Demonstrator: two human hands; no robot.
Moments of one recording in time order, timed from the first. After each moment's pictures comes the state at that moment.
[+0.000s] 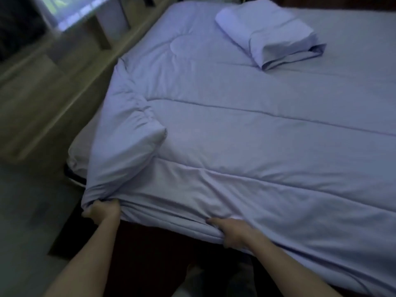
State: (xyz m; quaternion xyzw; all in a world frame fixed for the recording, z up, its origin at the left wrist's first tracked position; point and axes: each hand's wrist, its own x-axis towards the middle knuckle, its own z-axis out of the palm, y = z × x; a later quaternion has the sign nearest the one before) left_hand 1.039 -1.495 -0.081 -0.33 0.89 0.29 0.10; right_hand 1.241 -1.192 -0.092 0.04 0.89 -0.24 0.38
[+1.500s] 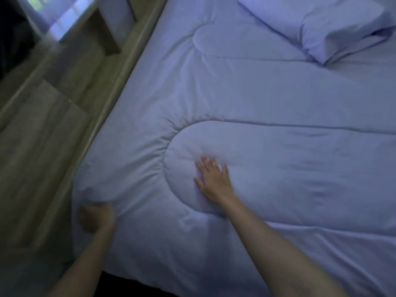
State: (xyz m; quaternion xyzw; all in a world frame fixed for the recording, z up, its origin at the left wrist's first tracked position) left_hand 0.697 -1.619 -0.143 -0.30 0.92 0.25 0.06; right_hand 0.818 -1.314 -0.127 0.18 0.96 -0.21 0.10
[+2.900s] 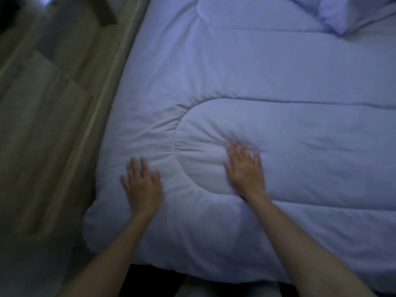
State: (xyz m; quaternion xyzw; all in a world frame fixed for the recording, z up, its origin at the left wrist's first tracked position) left_hand 0.734 -1.551 -0.147 0.15 0.98 0.11 0.03; right_hand 0.866 -1.300 -0.160 0.25 0.96 -0.07 -0.01
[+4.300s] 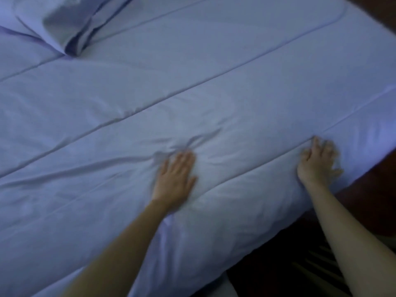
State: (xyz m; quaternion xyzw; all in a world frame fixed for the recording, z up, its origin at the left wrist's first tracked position) left_hand 1.138 -0.970 -0.156 0.69 0.71 -0.02 0.12; right_hand 1.484 -0.804 -0.155 0.81 0.57 -0.14 -0.05
